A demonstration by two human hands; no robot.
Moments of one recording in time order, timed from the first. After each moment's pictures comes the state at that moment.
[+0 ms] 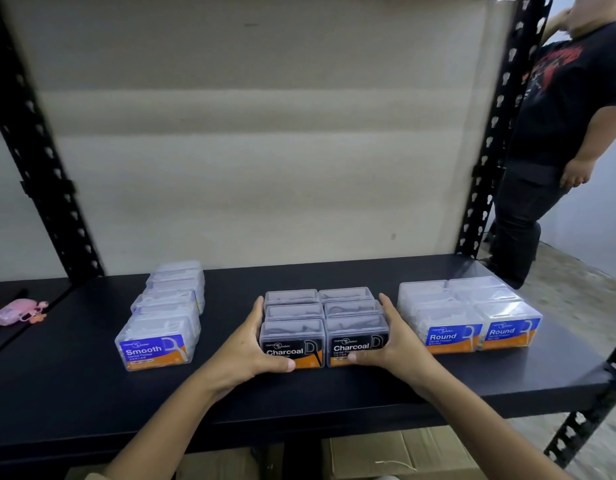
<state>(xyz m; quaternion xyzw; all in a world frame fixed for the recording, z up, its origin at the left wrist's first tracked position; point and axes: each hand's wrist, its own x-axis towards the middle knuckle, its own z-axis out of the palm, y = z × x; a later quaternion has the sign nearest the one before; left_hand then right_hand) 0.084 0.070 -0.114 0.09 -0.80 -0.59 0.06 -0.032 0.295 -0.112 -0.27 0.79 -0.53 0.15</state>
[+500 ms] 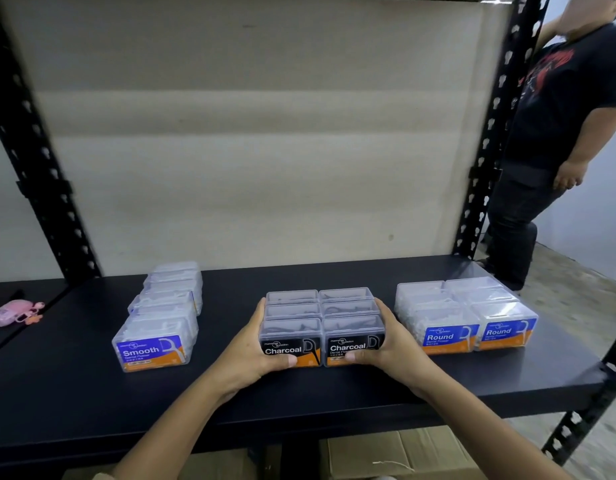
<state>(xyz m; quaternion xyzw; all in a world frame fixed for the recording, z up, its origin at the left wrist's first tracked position) 0.078 0.070 -0.123 0.09 -0.82 -0.56 0.07 -0.038 0.294 -0.116 -0.31 0.79 -0.51 0.13</state>
